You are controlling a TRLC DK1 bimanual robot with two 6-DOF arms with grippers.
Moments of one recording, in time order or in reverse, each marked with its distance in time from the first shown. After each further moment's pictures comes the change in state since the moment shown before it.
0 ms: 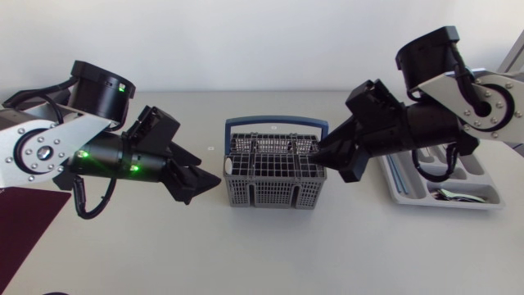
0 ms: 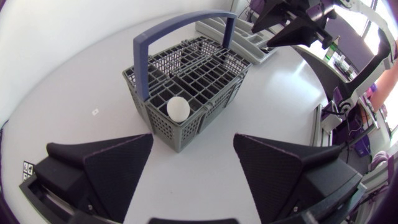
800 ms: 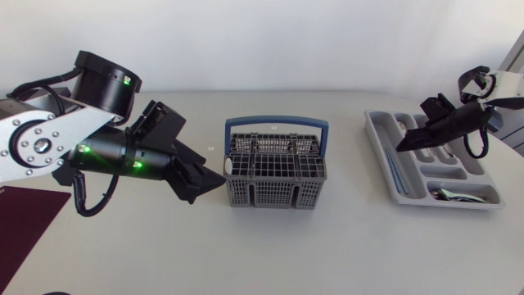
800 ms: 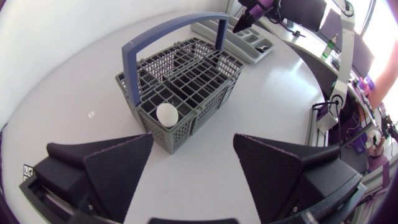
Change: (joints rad) left arm -0.046 0.000 0.045 -0.055 -0.021 -0.023; right arm -0.665 0.689 0.527 -0.231 0.080 -0.047
